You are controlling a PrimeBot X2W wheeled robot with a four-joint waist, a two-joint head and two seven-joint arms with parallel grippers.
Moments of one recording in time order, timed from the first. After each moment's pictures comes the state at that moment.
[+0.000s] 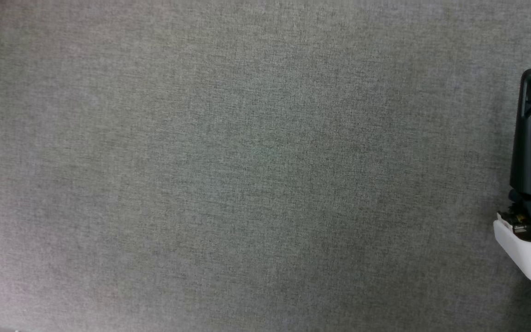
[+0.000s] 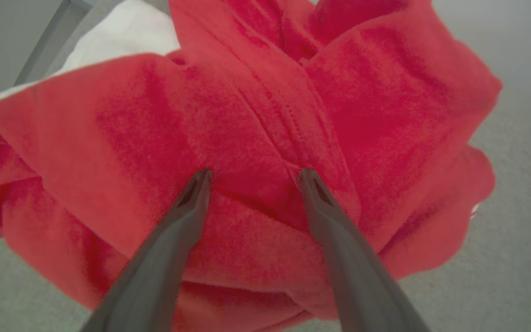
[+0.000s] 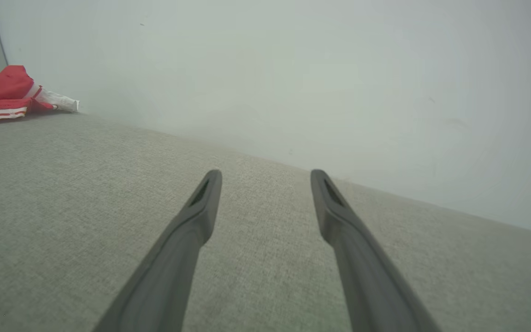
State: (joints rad) left arm -1.28 0.63 -0.06 0.84 -0.77 -0.13 0.66; right arm -0.23 -0.11 -0.07 -0.43 -0.11 0.13 -0.26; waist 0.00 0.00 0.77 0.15
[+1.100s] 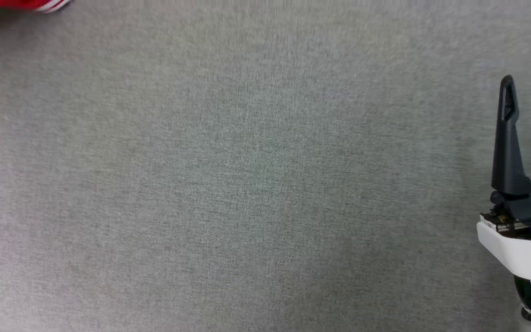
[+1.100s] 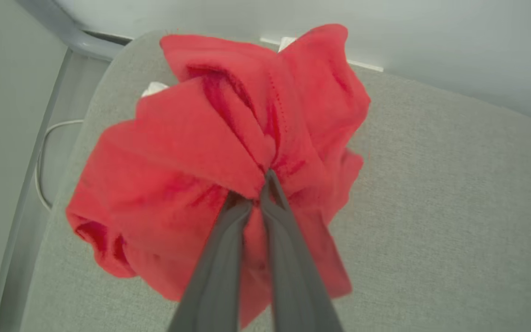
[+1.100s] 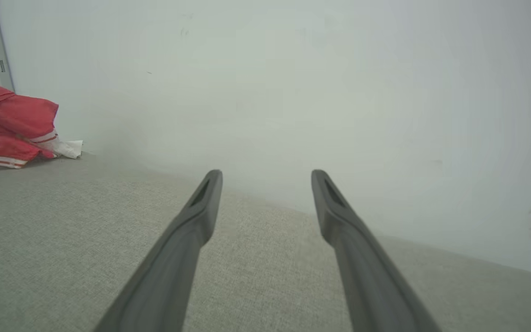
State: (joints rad) left arm -1.36 0.69 -0.28 0.79 -0.83 -0.13 0.79; right arm -0.22 -0.08 -0.06 -0.38 -0.08 0.13 -0.26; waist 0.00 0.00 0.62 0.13
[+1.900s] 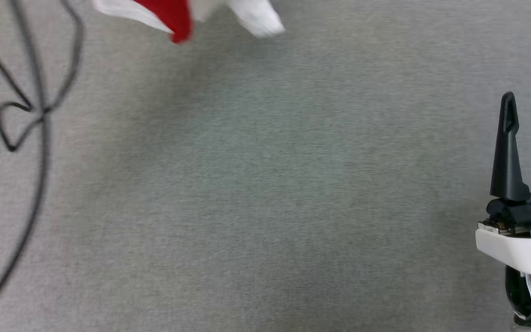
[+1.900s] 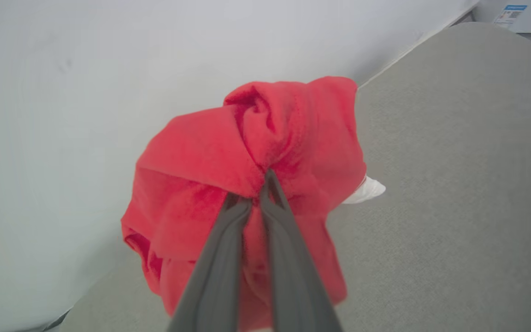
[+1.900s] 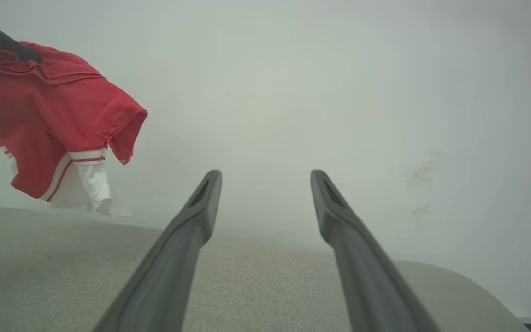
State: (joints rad) left arm -1.52 0.60 -0.78 0.32 -0.90 -0.13 0.80; right arm -0.19 -0.05 -0.09 -0.29 0.04 0.13 -0.26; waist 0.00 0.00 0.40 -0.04
